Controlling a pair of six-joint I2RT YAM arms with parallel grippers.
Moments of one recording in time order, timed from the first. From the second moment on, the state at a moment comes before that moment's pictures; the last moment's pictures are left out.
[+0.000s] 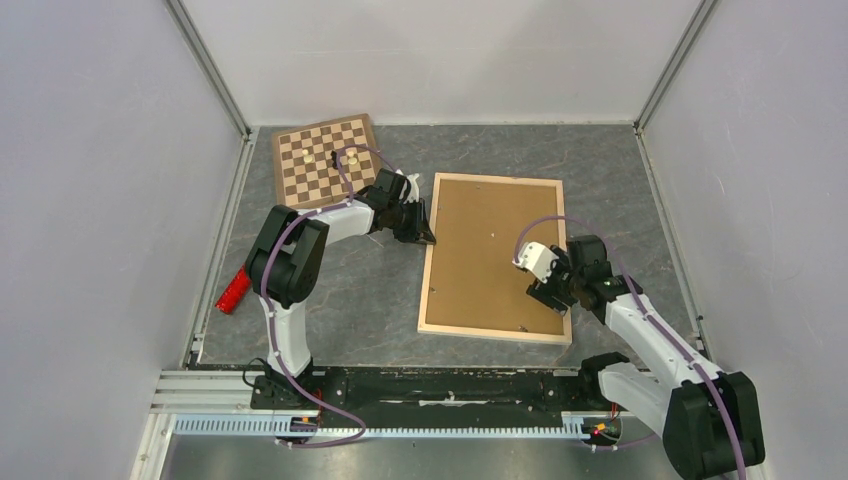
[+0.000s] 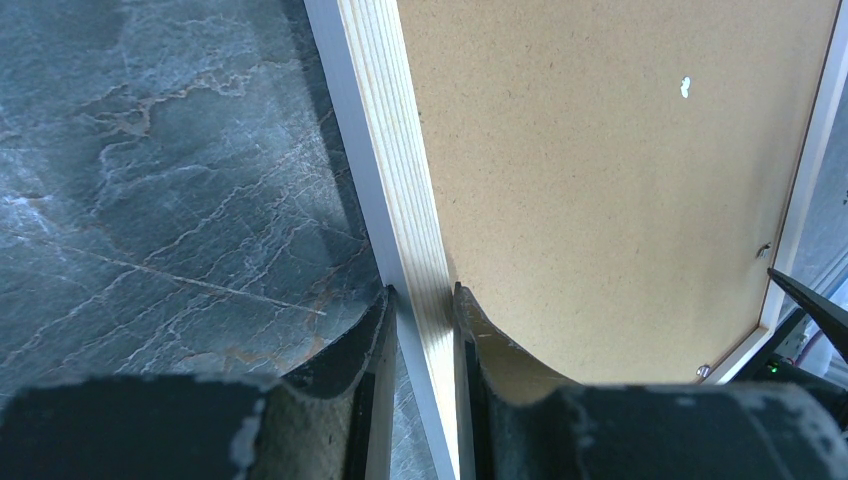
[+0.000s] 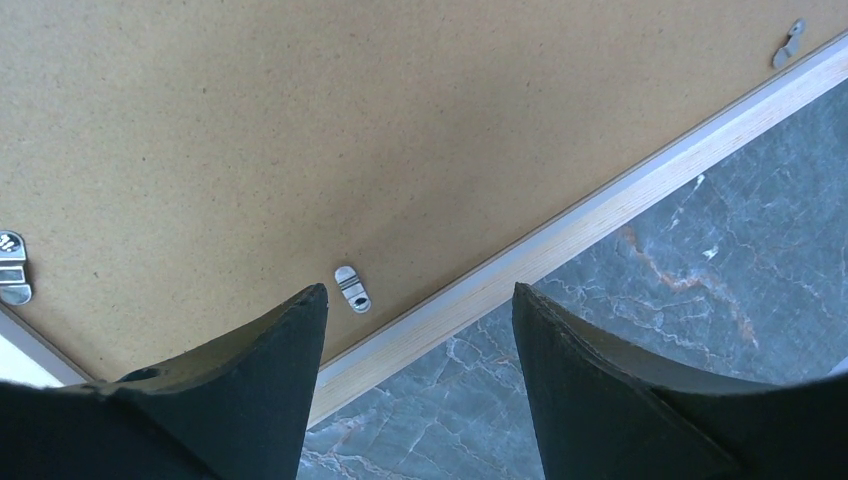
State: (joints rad) left arm -0.46 1.98 1.21 -0.17 0.42 -0.42; right arm 0.22 0.98 0.48 -0.45 -0.16 -0.83
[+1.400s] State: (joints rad) left arm -0.46 1.98 1.21 -0.17 0.42 -0.42; right arm 0.20 1.03 0.45 -0.34 -0.08 -0.83
